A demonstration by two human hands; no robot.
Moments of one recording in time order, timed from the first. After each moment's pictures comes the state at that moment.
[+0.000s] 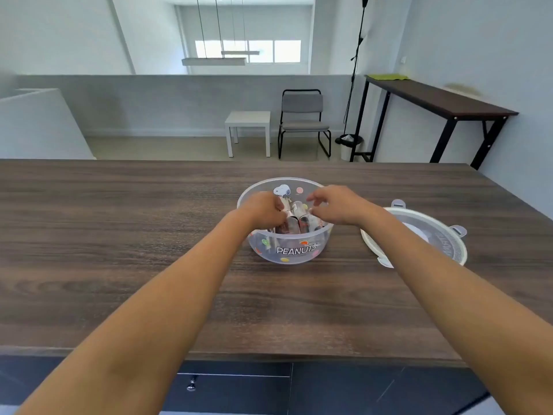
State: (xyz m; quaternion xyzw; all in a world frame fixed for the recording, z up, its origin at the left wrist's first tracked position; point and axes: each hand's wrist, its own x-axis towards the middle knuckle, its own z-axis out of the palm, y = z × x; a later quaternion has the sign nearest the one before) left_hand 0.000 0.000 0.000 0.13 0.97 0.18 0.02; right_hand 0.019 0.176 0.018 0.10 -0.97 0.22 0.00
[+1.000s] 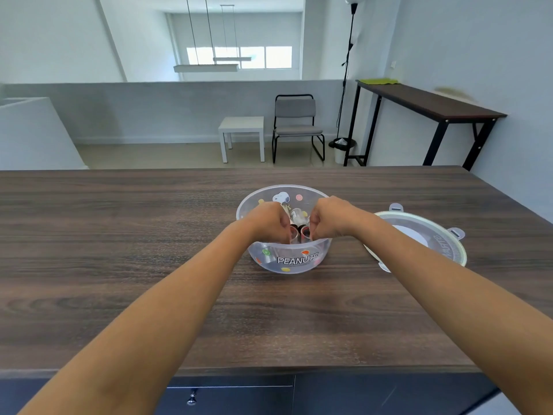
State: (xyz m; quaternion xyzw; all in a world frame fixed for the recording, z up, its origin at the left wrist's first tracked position) left_hand 0.006 0.004 0.001 0.19 0.96 0.19 0.08; right_hand 0.027 0.161 0.020 0.11 -0.99 0.07 -0.04
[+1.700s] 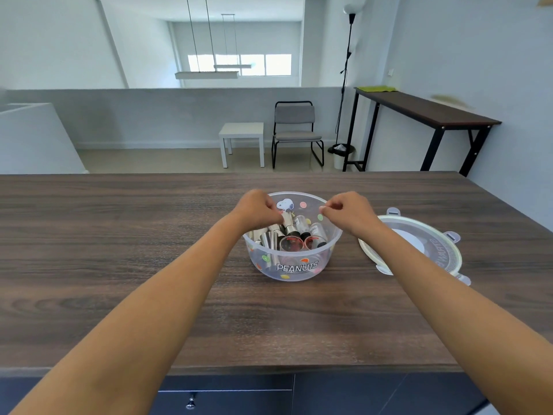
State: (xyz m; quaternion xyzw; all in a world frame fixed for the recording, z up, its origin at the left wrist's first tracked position) left_hand -0.006 -0.012 0.015 0.11 0.95 0.30 0.01; right_hand 0.030 0.186 0.013 -0.02 -0.94 0.31 0.11
